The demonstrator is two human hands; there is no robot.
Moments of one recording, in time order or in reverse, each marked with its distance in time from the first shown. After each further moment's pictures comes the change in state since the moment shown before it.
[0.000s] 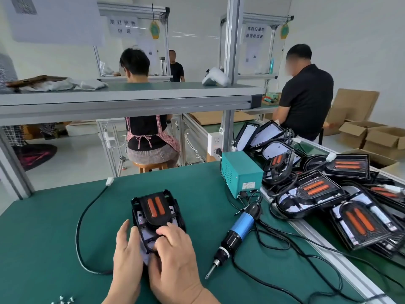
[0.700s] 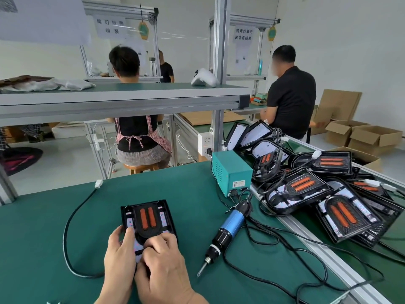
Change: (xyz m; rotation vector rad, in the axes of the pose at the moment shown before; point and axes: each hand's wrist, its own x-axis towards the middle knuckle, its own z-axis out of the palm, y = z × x) left_hand 0.002 0.001 0.002 0.069 0.005 0.001; right_hand -0.007 -0.011 0.001 0.015 -0.098 0.094
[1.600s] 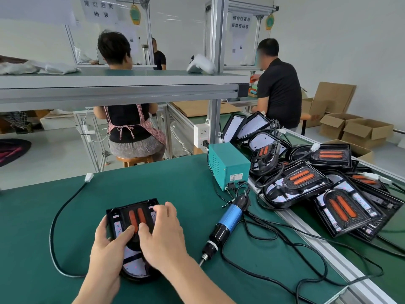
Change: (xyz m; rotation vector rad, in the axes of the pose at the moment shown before) left_hand 0.014 -0.004 -0.005 -0.216 -0.127 -0.089; right_hand 0.054 0.015 -0.005 0.186 -0.340 0.601
